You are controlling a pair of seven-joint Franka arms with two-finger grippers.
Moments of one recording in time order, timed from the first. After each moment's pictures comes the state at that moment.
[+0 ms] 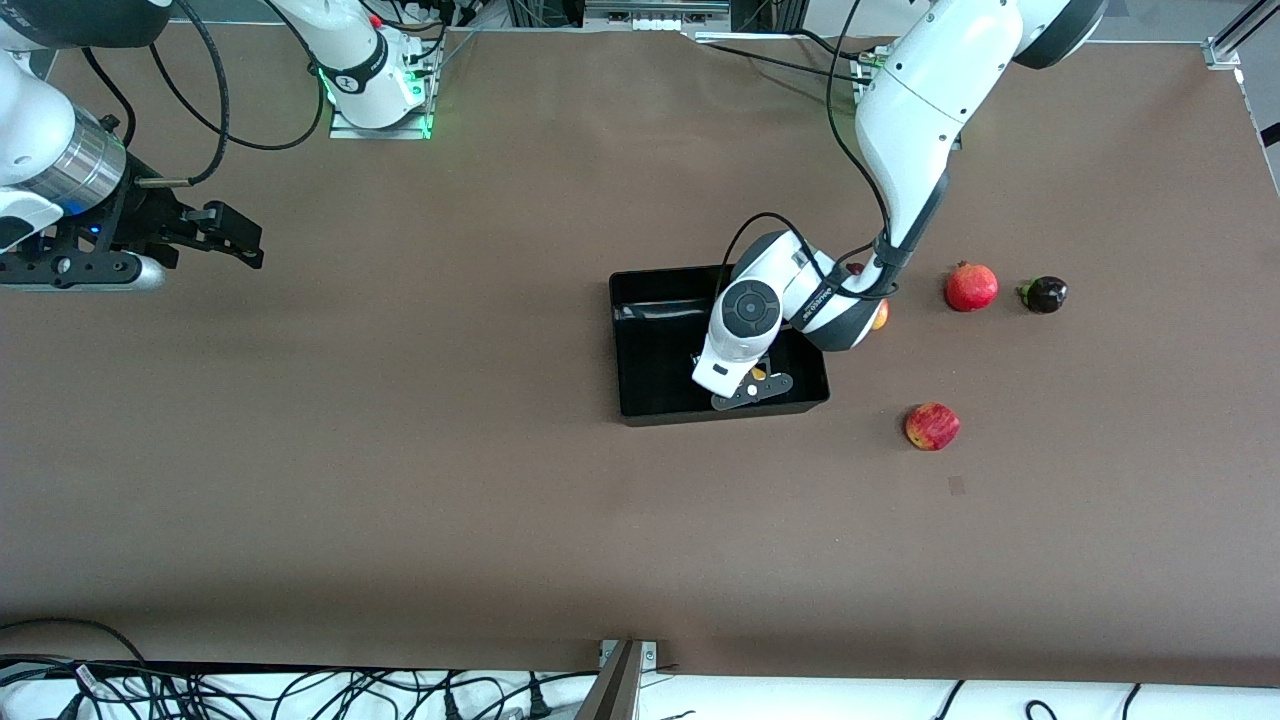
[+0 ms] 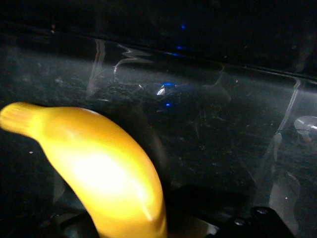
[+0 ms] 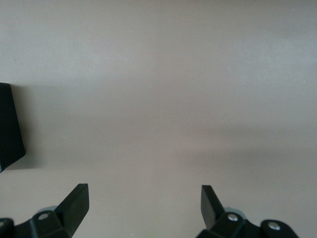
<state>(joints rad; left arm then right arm) -0.37 0.78 -0.26 -1.66 0.15 2.28 -0.99 0.25 0.06 -0.12 -1.59 0.01 1.61 0.13</state>
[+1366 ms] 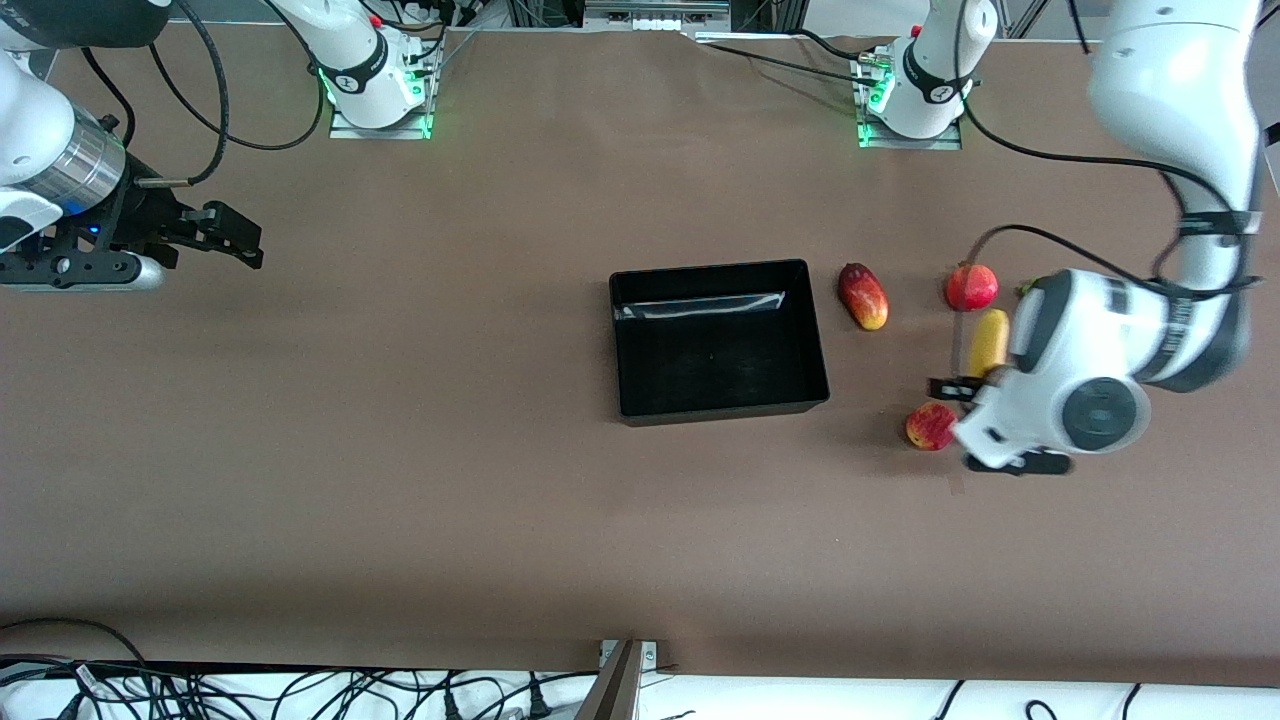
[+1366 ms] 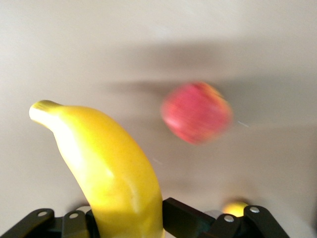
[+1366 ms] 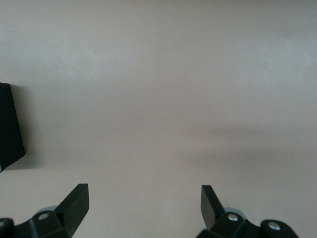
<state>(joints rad) 0.14 0.63 -0.20 -1.44 0.24 1.75 -0.08 0.25 0.06 -0.12 -1.59 0.01 1.61 0.12</state>
